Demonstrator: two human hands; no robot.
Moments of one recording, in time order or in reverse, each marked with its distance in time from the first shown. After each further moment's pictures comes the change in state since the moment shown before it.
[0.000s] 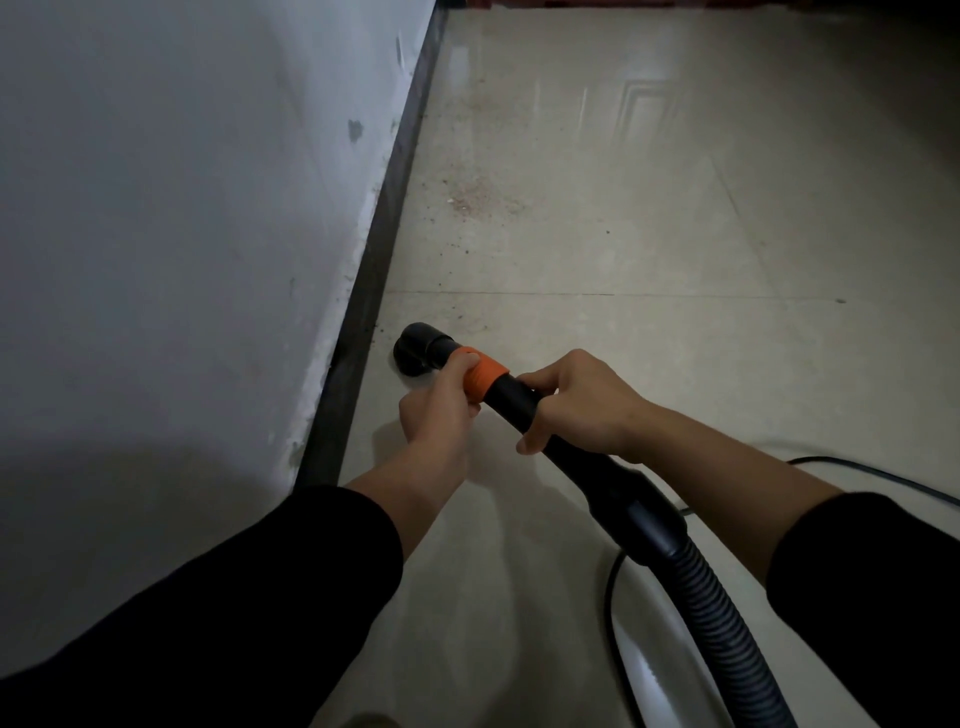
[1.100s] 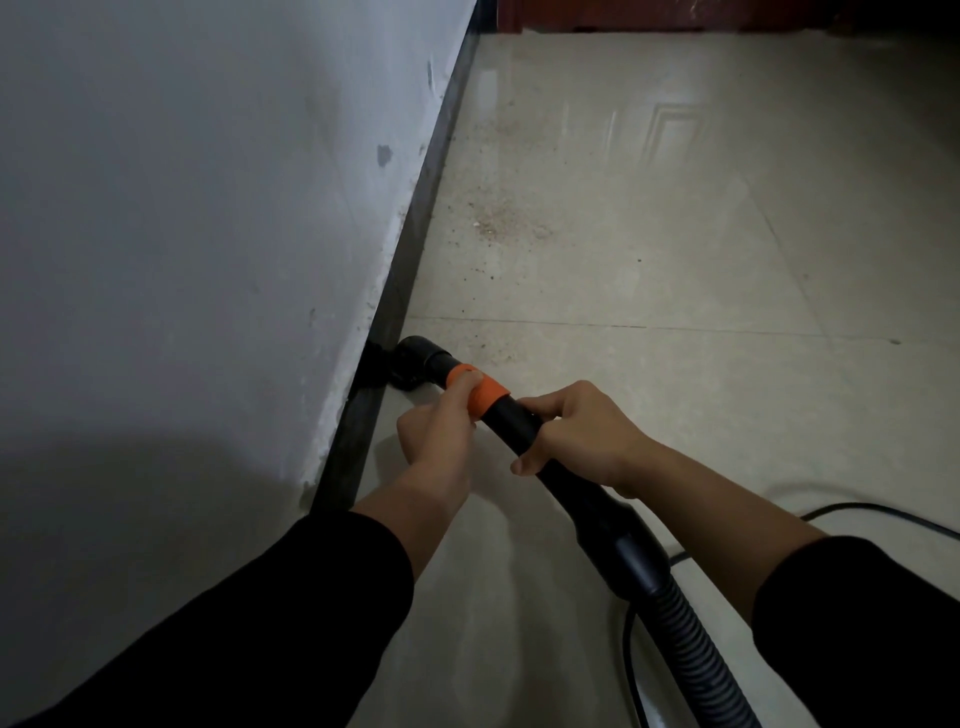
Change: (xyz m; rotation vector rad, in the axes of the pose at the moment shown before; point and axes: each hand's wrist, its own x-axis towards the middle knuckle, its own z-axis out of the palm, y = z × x) left_hand 0.025 0.017 0.000 0.013 0.073 0.060; right_hand 0.037 -0.004 0.010 0.192 -0.037 0.004
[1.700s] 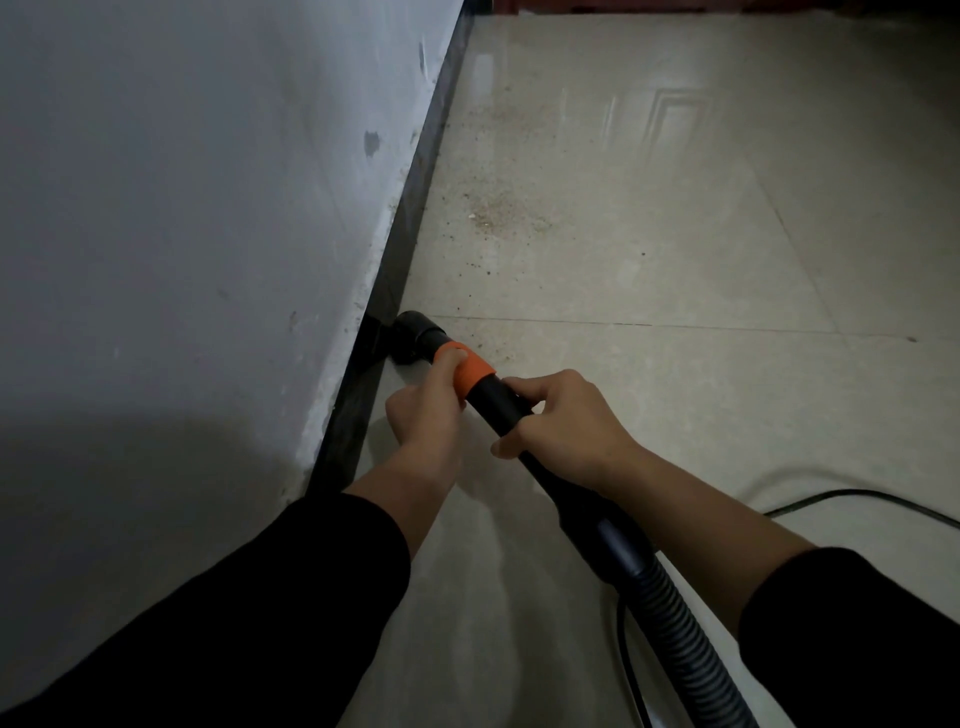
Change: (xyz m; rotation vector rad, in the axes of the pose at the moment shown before) left_hand 0.030 0.012 0.017 -0.036 0.027 0.009; right_hand 0.018 -0.010 0.007 -0.065 0.115 -0.087
